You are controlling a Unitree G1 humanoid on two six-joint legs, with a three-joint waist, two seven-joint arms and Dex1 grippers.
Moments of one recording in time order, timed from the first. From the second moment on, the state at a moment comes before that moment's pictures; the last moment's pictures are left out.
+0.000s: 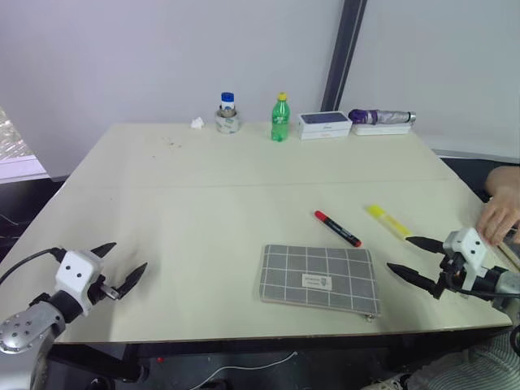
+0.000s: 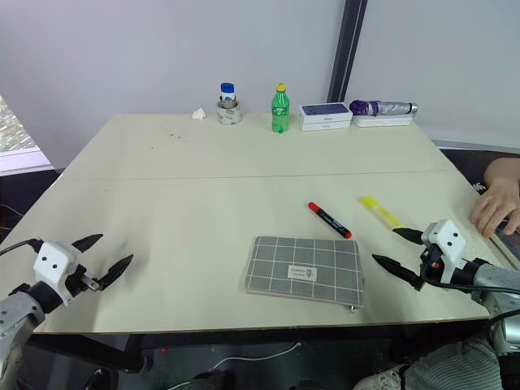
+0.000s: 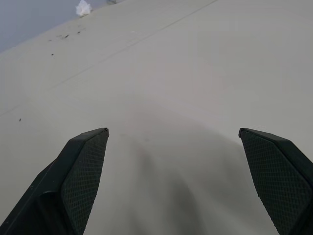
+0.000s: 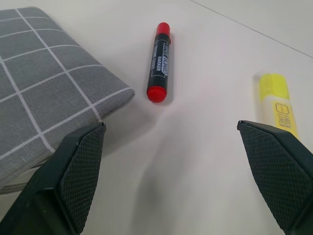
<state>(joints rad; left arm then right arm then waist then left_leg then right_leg) 0.11 0.65 0.38 0.04 -0.31 -0.10 -0.72 -0.10 -0.82 -0.36 0.26 0.37 0.03 1.10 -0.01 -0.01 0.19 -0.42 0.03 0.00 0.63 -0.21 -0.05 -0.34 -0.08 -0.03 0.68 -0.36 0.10</state>
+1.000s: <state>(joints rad) 0.14 0.65 0.38 0.04 -0.33 -0.19 -0.81 -0.13 -0.88 -0.37 0.42 0.37 -0.03 1.08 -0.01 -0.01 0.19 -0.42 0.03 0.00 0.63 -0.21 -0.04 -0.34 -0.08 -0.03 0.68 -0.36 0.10</state>
